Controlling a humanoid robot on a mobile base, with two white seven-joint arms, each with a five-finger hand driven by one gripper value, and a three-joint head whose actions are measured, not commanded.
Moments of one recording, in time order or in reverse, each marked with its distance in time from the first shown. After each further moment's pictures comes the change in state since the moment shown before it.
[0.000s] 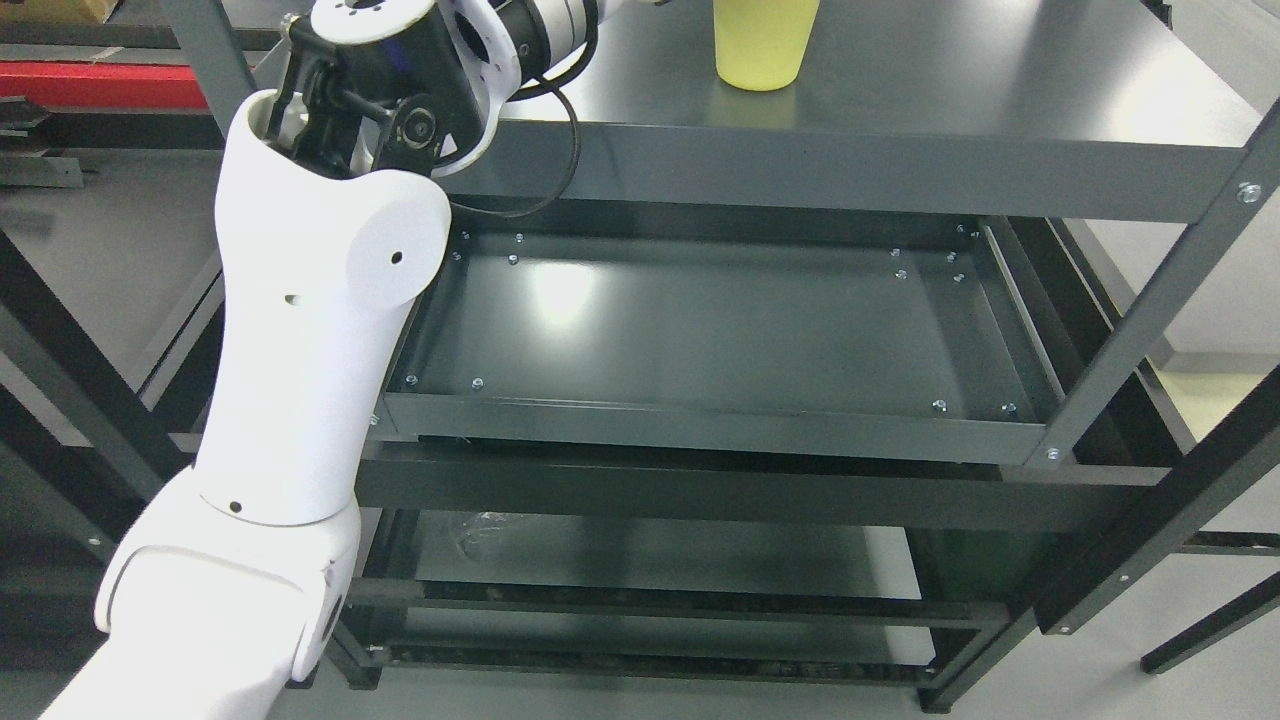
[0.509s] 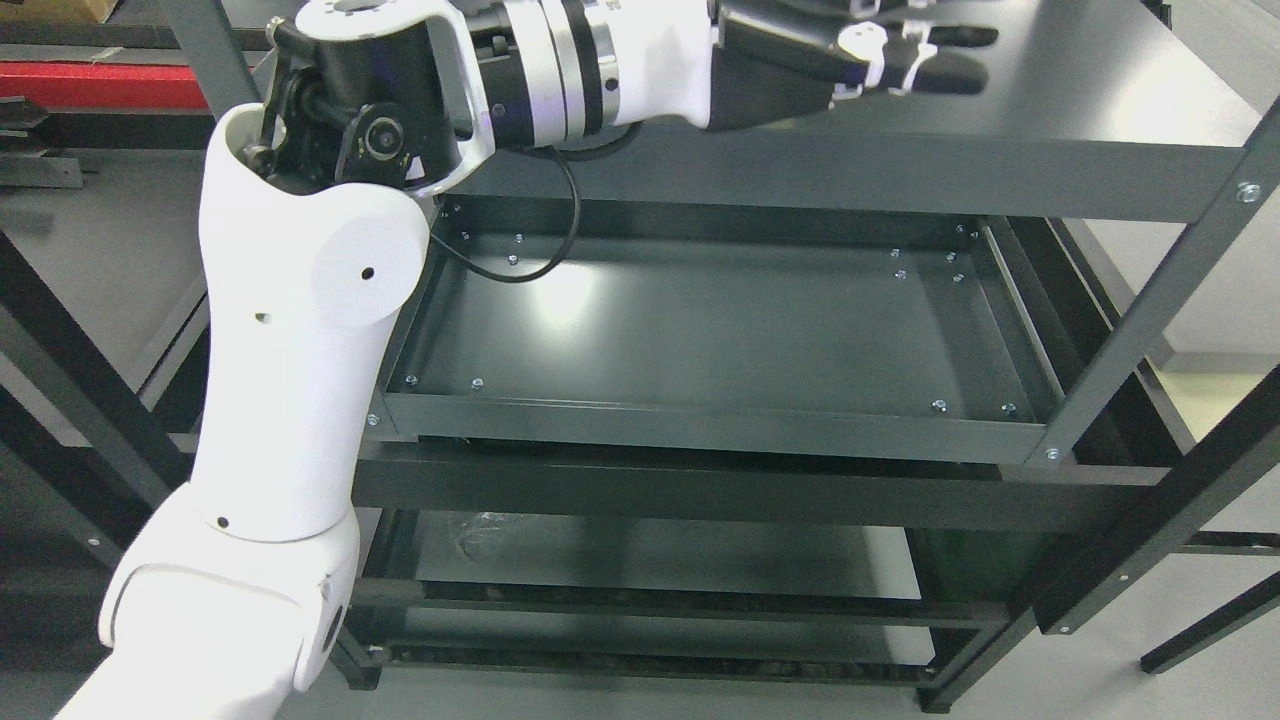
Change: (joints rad) left arm 0.045 0.000 0.021 -0.064 0.107 0.275 -0.336; right arm 0.000 0.000 0.000 0.000 0.000 0.000 0.000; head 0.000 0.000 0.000
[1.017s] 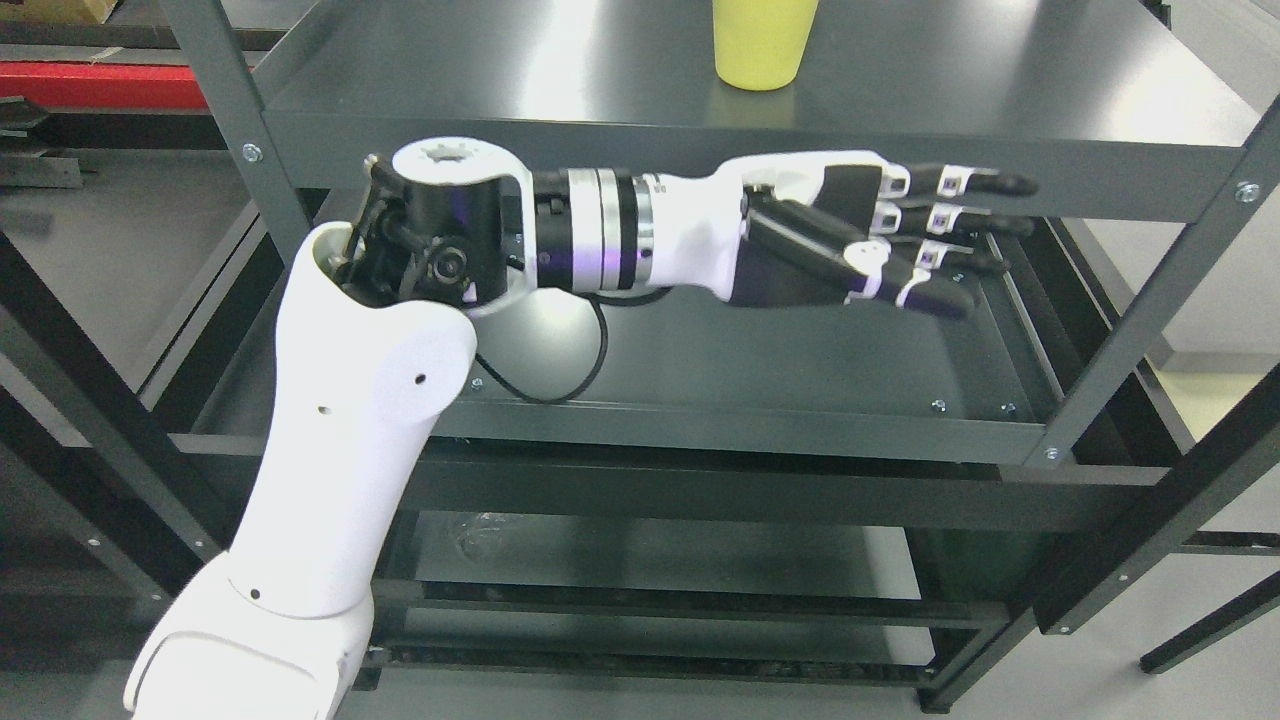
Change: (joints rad) left arm 0.183 0.000 -0.098 -0.030 0.001 0.026 -0.050; right arm 0.000 0.000 0.000 0.000 0.000 0.000 0.000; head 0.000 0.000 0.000
